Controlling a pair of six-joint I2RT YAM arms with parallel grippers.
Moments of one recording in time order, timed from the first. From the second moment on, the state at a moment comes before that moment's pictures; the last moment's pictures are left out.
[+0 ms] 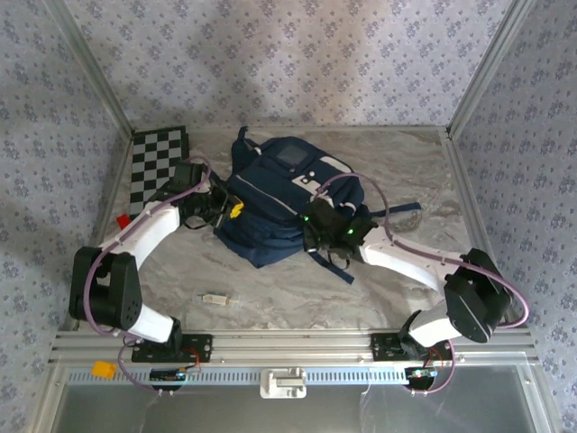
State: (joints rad) left arm -0.22 1.49 1.00 -0.42 0.57 -1.19; right arm 0.78 1.44 0.95 -0.47 0.21 0.57
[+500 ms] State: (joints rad) left arm -0.19 1.63 1.16 -0.46 0.59 -1.03; right arm 0.54 1.59 1.04 -0.44 0.16 0.46
